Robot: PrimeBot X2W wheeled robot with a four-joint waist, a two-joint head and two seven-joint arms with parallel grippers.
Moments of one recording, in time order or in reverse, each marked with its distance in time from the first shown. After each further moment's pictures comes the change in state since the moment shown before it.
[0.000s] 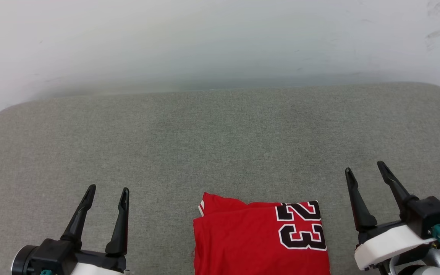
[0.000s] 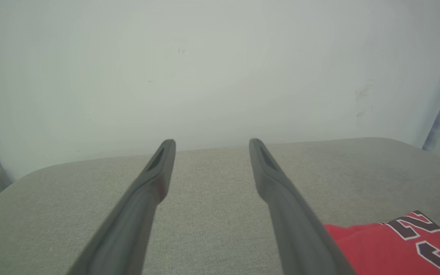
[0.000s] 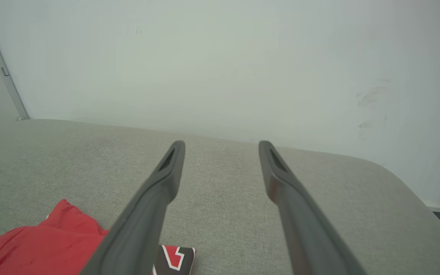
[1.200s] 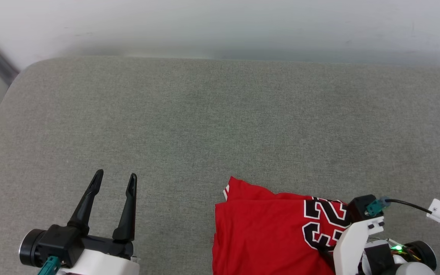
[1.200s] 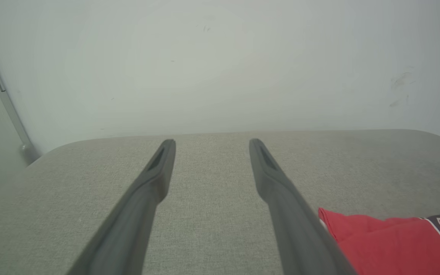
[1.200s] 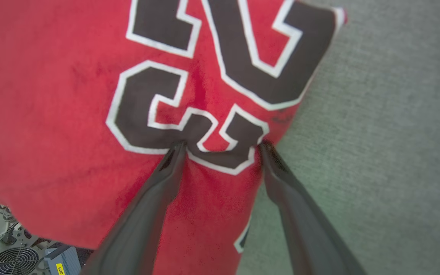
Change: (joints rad) left arm -0.067 -0.001 -0.029 0.012 -0.002 0.000 0.000; right arm -0.038 -0.036 0.109 0.110 0.187 0.000 0.965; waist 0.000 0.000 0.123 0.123
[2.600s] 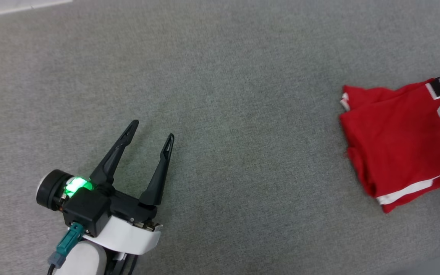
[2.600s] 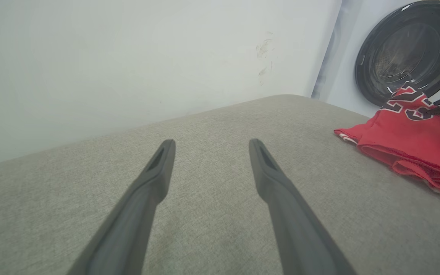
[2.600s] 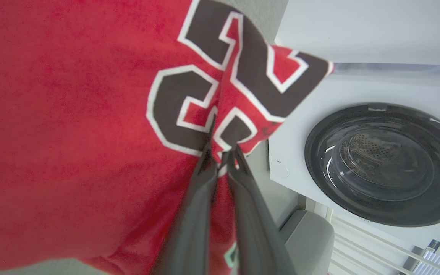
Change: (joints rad) left arm -0.196 0.089 -0.176 -0.050 0.035 0.000 0.000; right arm -0.527 -0.707 0.344 0.159 -0.243 0.001 -0.335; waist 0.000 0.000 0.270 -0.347
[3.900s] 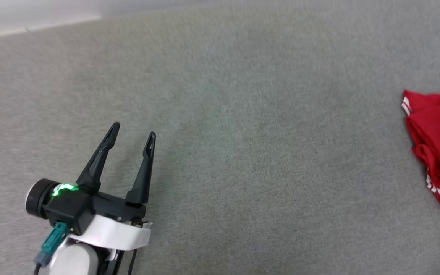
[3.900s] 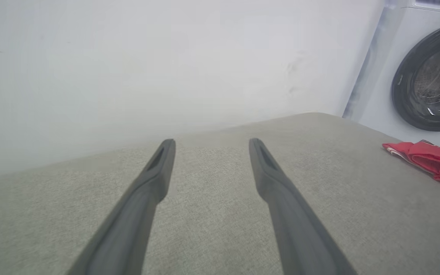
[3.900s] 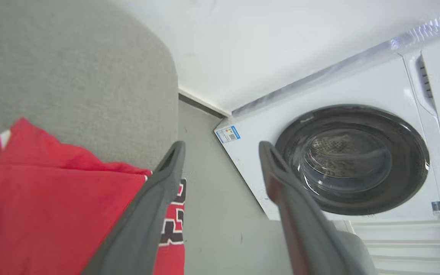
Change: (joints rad) left arm 0.010 -0.035 0.071 0.024 -0.026 0.000 0.000; right arm -0.070 0.172 -0.453 0.258 -0.194 0.000 -0.331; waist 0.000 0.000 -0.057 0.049
